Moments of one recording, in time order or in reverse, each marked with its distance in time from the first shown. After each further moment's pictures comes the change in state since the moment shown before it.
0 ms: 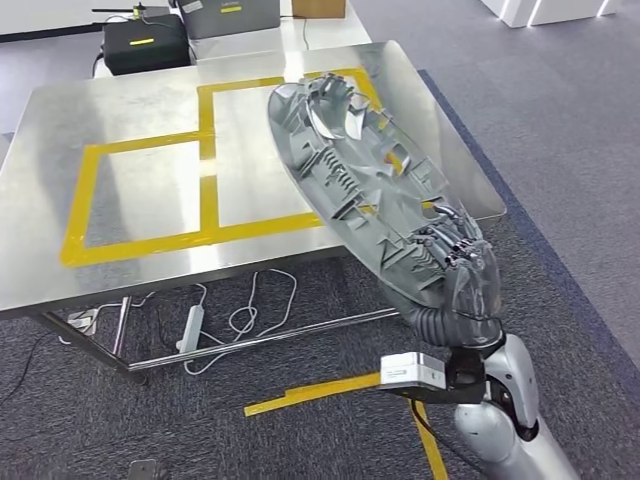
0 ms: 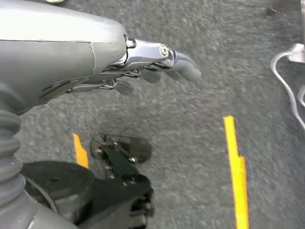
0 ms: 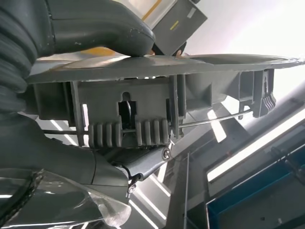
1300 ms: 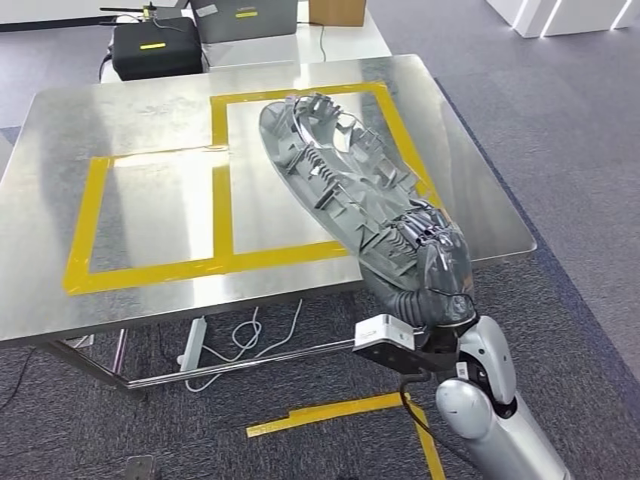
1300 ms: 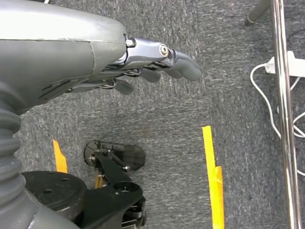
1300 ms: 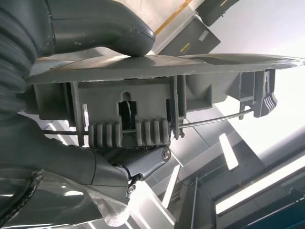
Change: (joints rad) left arm -0.040 -0.004 0.095 0.019 -0.091 -0.028 -0.020; right arm -0.077 0.034 0.030 0.119 0.002 0.040 0.067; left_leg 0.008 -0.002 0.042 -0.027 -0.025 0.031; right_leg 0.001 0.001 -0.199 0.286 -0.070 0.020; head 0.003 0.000
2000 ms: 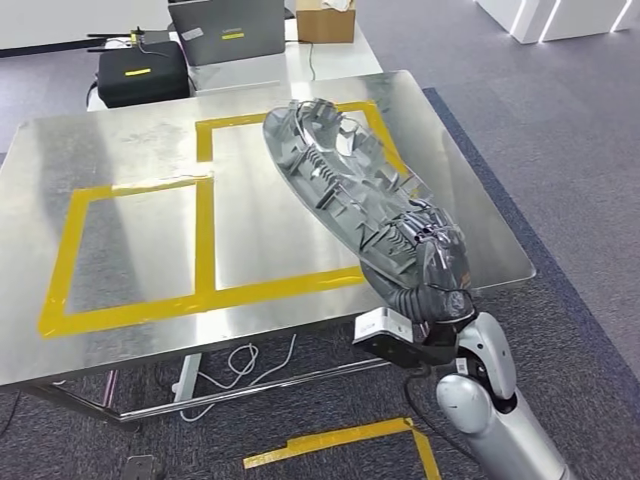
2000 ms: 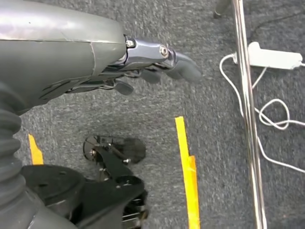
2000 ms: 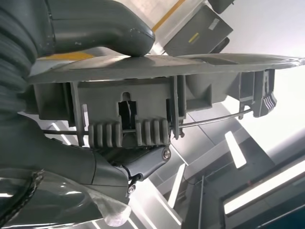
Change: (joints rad) left arm -0.011 0.003 0.007 0.007 0.001 -0.003 -0.001; right arm -0.009 0.000 -0.013 0.019 0.004 0.017 0.002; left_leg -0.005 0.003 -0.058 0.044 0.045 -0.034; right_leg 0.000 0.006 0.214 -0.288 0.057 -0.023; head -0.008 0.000
